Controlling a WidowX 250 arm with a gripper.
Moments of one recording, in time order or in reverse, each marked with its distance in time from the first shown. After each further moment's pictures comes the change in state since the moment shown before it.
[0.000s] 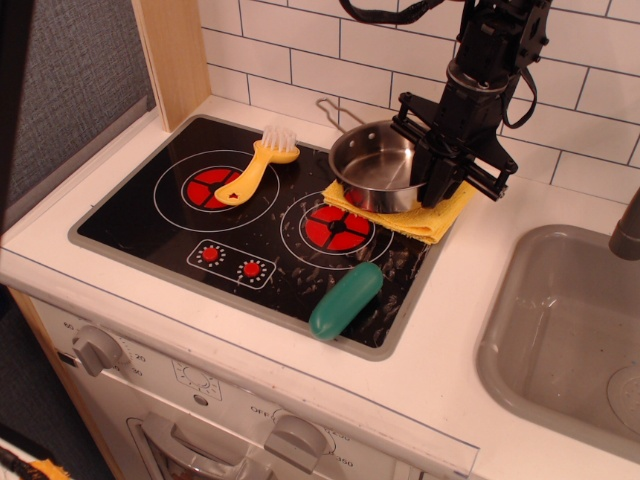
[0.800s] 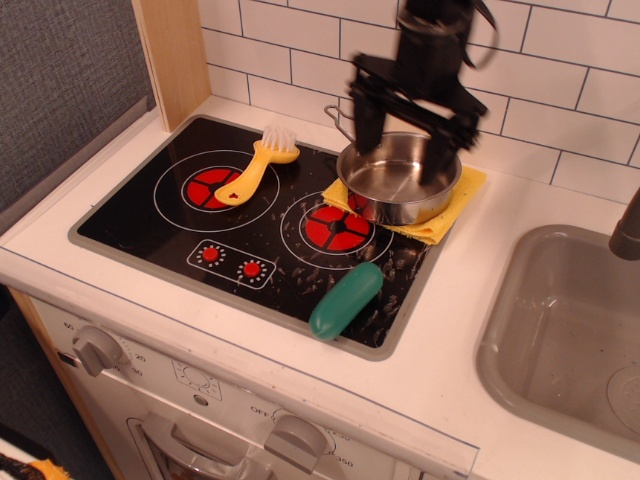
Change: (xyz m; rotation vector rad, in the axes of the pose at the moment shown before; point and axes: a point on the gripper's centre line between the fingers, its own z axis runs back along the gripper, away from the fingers) arm -0.037 0.028 0.045 -0.112 -0.079 0.164
